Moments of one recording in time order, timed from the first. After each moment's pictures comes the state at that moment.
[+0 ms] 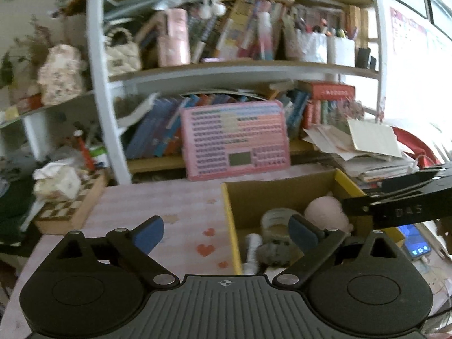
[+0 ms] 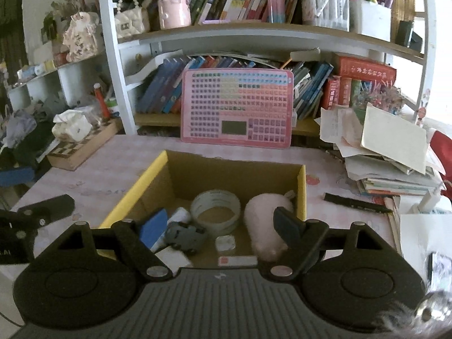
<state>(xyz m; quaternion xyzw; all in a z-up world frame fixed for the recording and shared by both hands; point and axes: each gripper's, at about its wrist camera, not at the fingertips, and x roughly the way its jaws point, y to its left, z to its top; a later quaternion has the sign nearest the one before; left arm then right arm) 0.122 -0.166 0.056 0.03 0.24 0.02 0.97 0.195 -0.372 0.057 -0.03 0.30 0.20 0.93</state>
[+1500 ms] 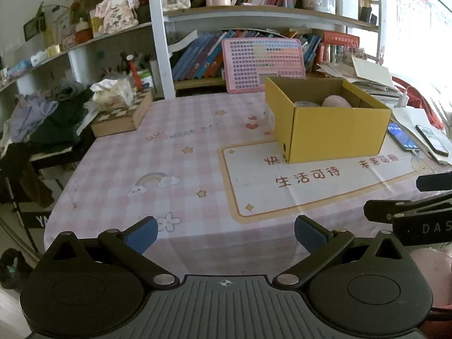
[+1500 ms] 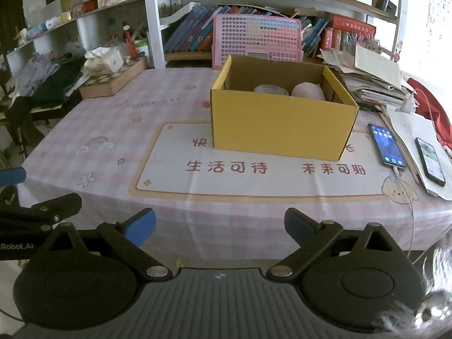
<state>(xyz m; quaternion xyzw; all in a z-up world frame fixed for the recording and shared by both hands) -0.073 -0.080 0.004 0.02 0.34 0.03 0.94 -0.044 -0.272 0.008 -0.04 0.38 0.14 0.92</state>
